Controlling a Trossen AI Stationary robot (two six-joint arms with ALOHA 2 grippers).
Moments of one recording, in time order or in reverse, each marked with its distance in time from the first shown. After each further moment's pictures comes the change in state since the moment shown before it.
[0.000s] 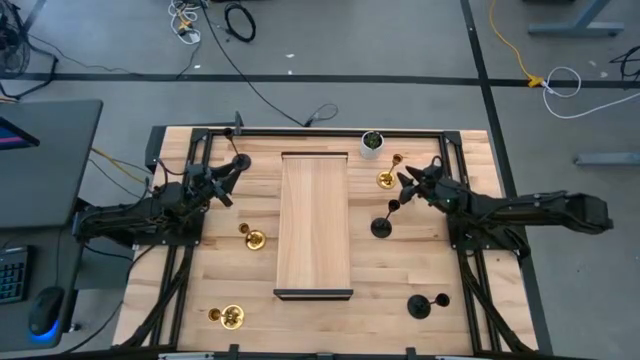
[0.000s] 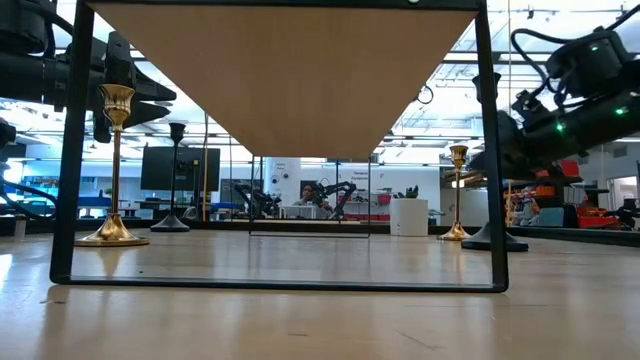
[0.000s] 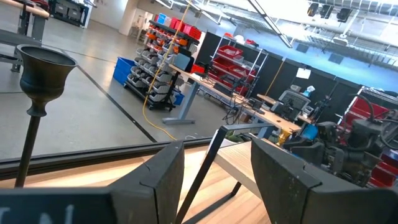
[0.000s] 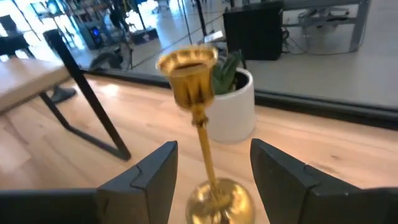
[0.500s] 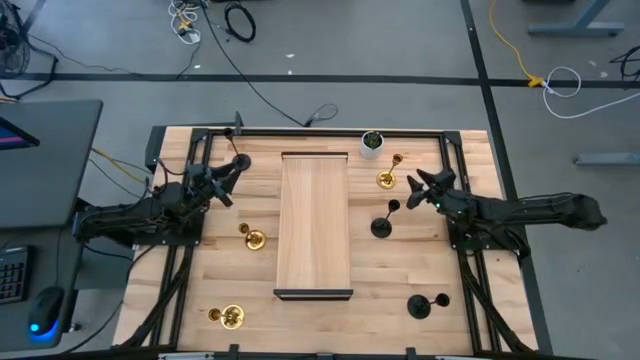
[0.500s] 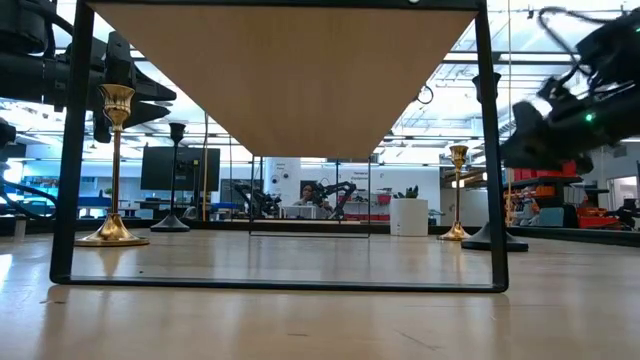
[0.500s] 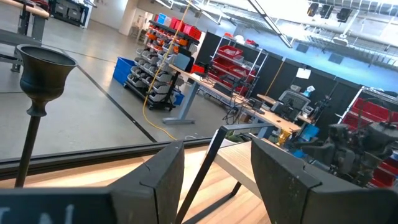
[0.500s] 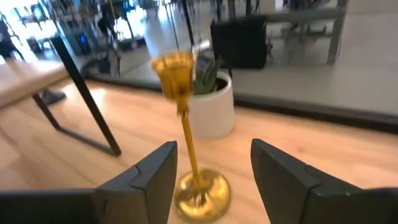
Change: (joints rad) left arm 0.000 0.000 0.000 0.000 0.000 0.000; right arm 0.212 -0.349 0.000 -0.410 0.269 0.066
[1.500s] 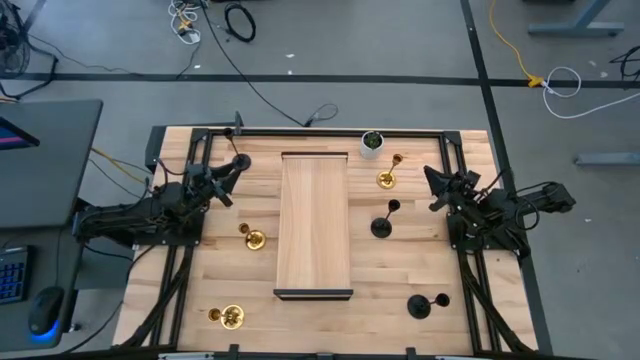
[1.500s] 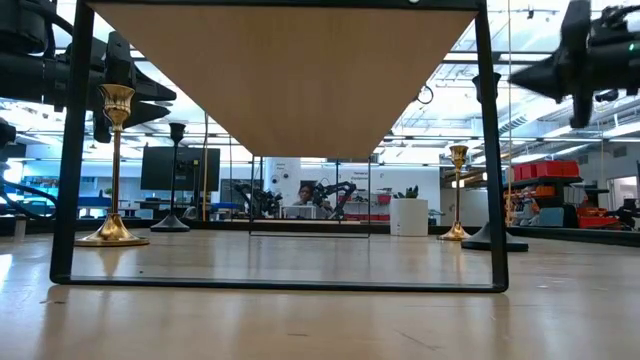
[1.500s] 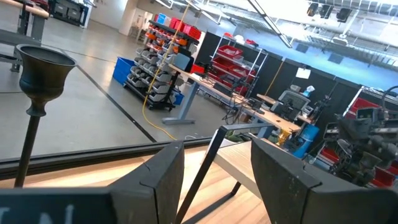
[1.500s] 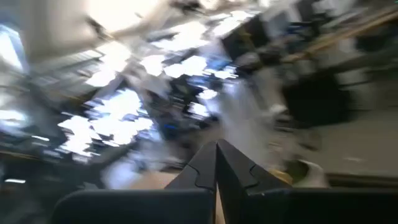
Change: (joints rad) left arm 0.000 0.000 0.000 0.000 0.000 0.000; right arm 0.359 -0.377 0.000 0.313 0.227 -0.282
